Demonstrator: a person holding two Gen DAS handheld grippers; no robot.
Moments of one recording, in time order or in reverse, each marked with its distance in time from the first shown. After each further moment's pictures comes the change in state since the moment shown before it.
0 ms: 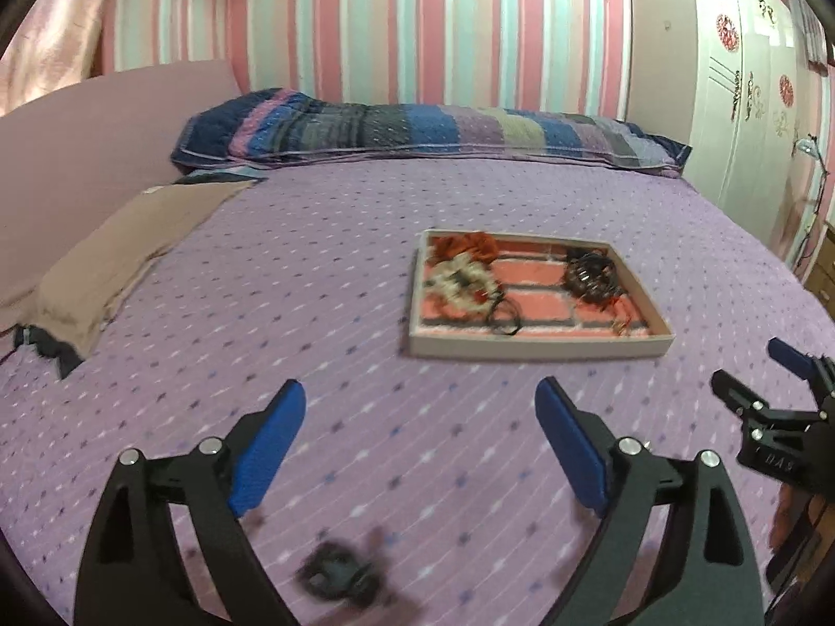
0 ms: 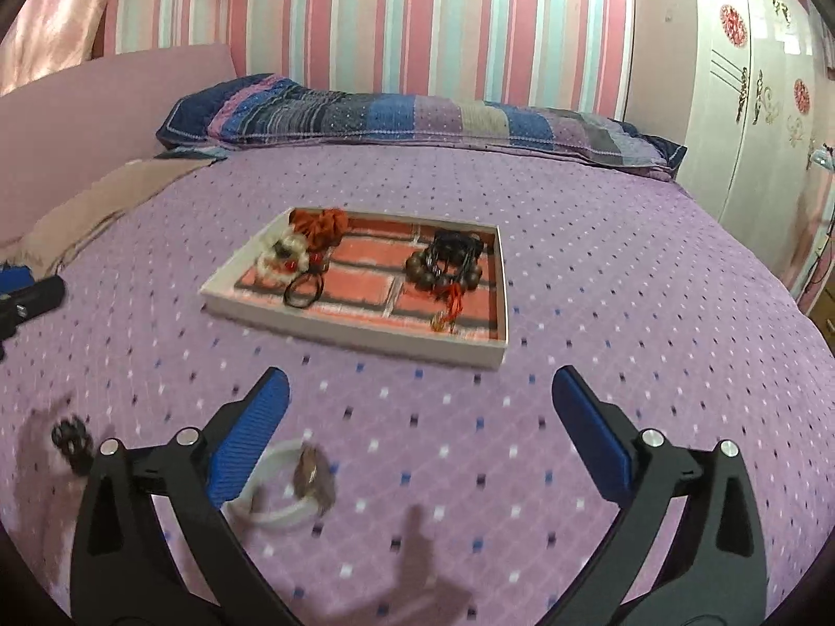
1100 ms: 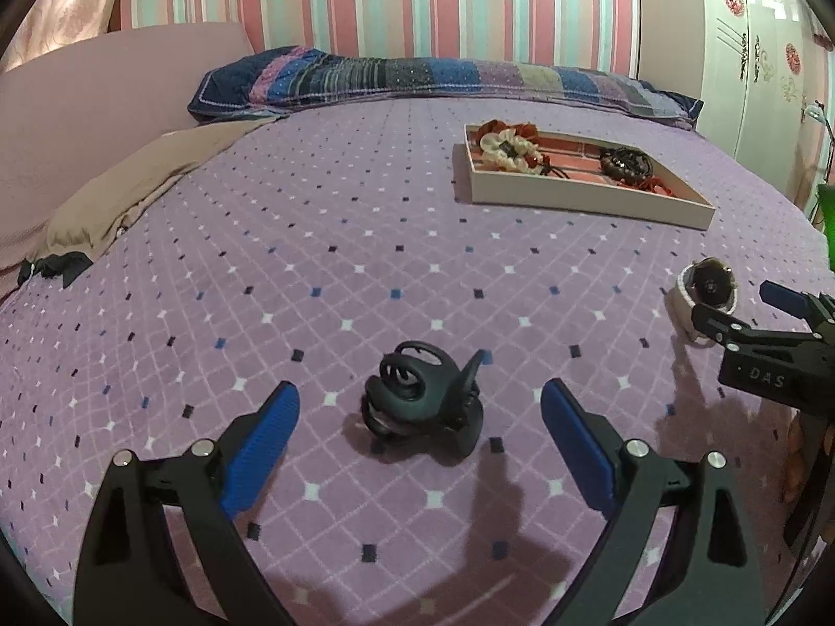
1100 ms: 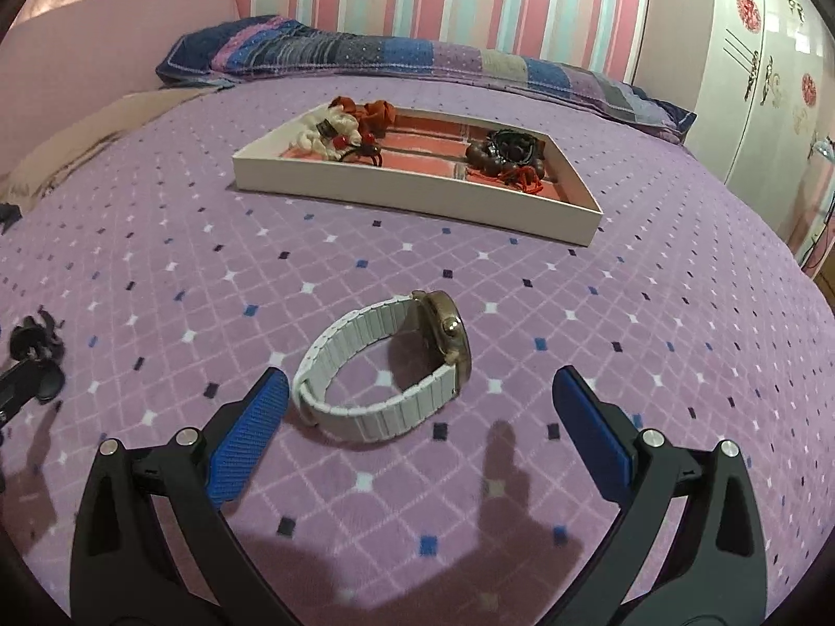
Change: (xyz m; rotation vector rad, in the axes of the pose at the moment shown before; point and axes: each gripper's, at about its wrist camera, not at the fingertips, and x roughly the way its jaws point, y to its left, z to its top) left arm 0.026 0.042 -0.125 0.005 0.093 0.009; right arm 0.053 0.082 -0.077 -0.035 0.126 -0.042
